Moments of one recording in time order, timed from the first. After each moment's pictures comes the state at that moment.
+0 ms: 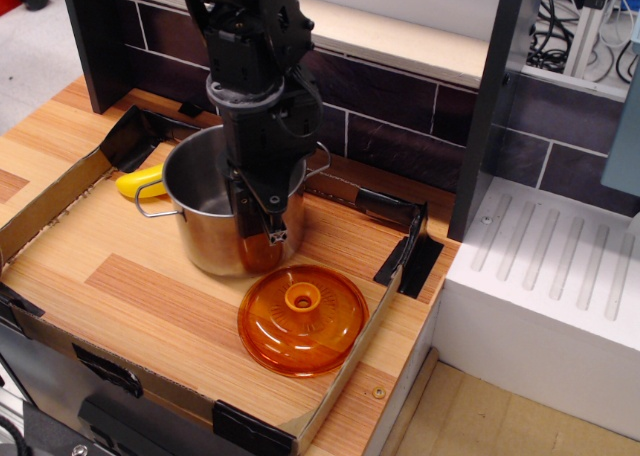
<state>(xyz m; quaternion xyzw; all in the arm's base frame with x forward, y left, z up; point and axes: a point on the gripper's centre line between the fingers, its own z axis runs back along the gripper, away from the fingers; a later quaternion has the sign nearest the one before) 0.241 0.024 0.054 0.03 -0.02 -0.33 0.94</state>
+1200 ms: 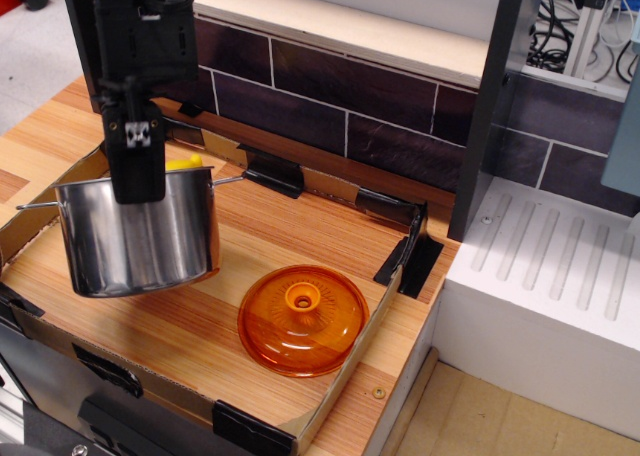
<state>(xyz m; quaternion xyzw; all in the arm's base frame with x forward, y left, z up) 0.196 0.061 0.102 -0.21 0.16 -0.33 0.91</state>
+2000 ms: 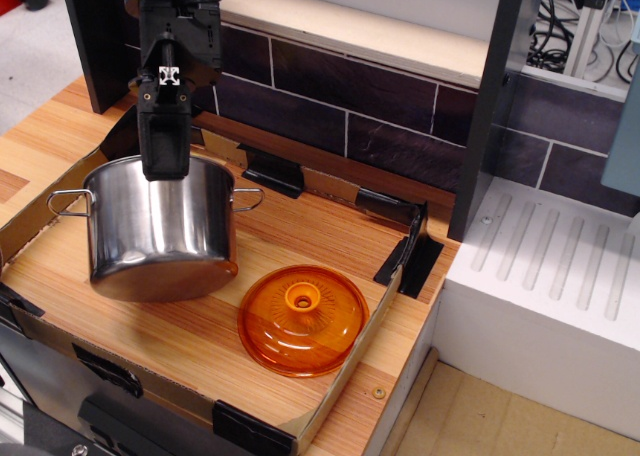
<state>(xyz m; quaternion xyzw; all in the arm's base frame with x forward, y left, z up) 0.225 0.069 0.086 -0.35 0.25 -0.30 0.85</state>
